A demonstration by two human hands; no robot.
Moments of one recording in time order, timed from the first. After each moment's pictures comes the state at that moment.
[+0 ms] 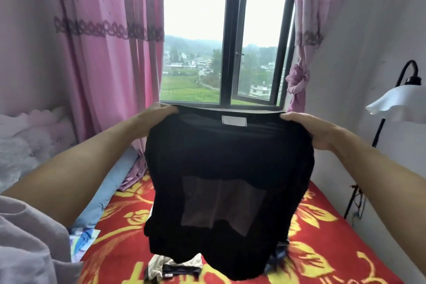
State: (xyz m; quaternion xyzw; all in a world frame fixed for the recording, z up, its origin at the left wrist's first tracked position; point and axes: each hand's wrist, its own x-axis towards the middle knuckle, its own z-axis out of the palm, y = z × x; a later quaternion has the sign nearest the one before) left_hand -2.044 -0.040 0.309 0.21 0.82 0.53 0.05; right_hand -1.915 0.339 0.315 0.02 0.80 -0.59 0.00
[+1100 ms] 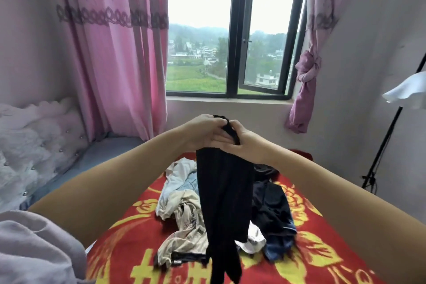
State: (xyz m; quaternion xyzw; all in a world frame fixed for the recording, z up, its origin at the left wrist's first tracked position) left_hand -1.977 0.043 0.284 0.21 0.69 0.65 0.23; right_hand -1.932 0.196 0.257 -0.12 0.94 -0.31 -0.08
